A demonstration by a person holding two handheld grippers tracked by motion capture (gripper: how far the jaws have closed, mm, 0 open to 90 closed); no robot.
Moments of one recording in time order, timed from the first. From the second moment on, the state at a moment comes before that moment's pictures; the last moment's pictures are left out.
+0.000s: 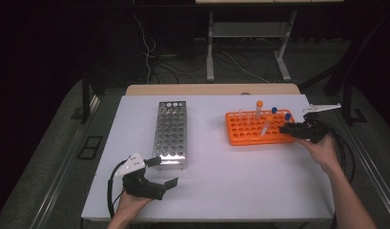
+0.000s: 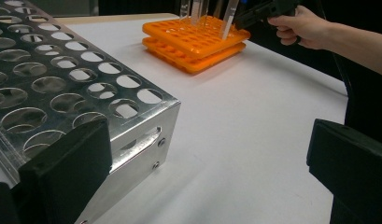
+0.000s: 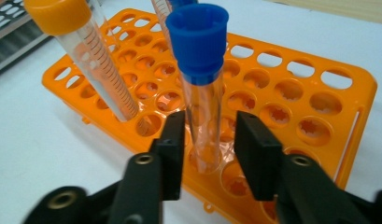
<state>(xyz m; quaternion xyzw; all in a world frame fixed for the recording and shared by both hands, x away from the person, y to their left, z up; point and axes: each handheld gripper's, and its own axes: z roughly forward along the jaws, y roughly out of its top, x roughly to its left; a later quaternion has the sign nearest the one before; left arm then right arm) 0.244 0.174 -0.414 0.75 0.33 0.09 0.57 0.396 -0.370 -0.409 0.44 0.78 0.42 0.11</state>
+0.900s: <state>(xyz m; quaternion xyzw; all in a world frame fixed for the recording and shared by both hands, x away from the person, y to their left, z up) 0.244 0.172 -0.410 0.75 0.32 0.08 0.57 0.370 -0.365 -0.368 0.41 0.80 0.41 0.15</state>
